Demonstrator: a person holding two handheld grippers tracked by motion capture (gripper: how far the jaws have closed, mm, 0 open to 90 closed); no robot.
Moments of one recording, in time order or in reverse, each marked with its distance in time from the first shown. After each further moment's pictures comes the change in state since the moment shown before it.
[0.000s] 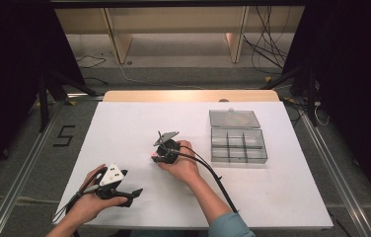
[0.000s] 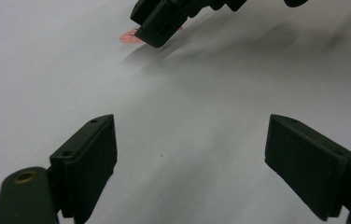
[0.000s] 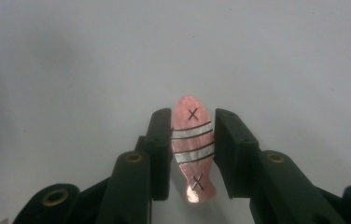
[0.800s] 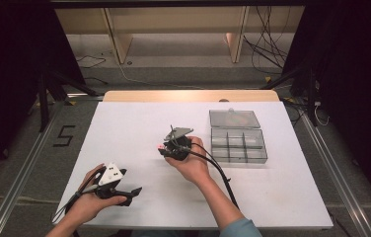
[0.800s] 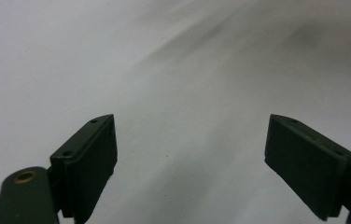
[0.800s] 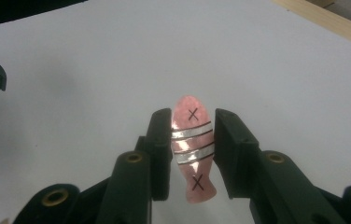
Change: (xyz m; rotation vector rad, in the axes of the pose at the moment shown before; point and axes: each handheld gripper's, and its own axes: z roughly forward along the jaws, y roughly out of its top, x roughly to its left) left arm 0.002 0.000 -0.001 -0.007 0.014 -0.006; right arm -0.009 -0.001 -0.043 -0.122 -0.062 0.016
